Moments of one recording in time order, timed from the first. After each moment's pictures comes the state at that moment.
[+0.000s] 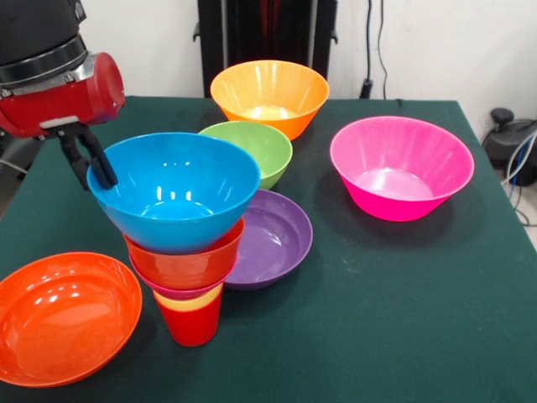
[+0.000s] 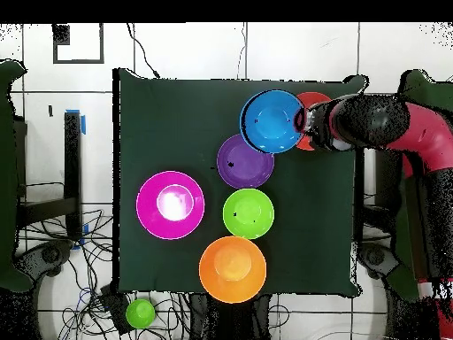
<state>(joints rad) -0.97 -0.49 0.86 1.28 -0.51 1.05 1.63</state>
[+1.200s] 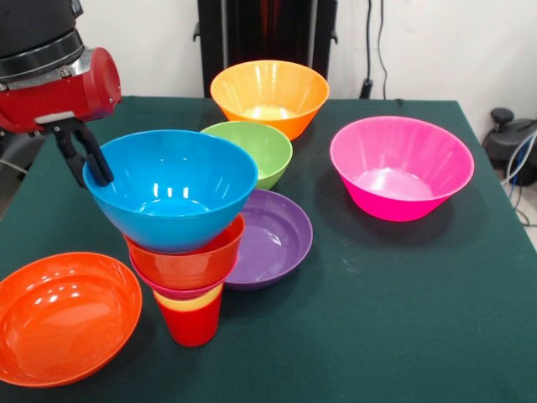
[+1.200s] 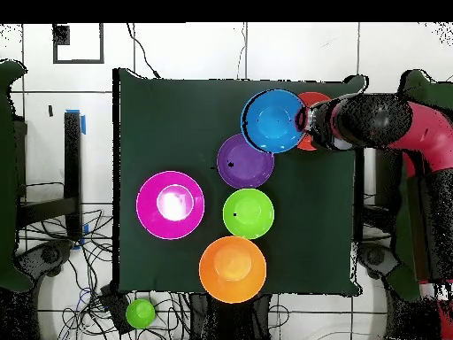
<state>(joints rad) -0.97 -0.50 0.86 1.28 -0.51 1.05 1.63</state>
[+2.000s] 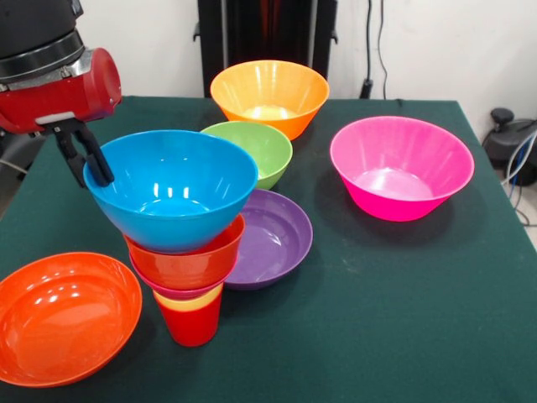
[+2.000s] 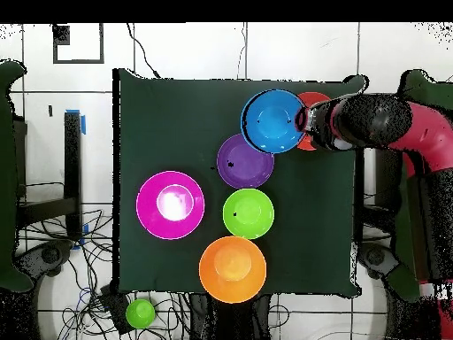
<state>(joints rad) -0.97 -0.50 0.86 1.28 -0.51 1.05 1.63</state>
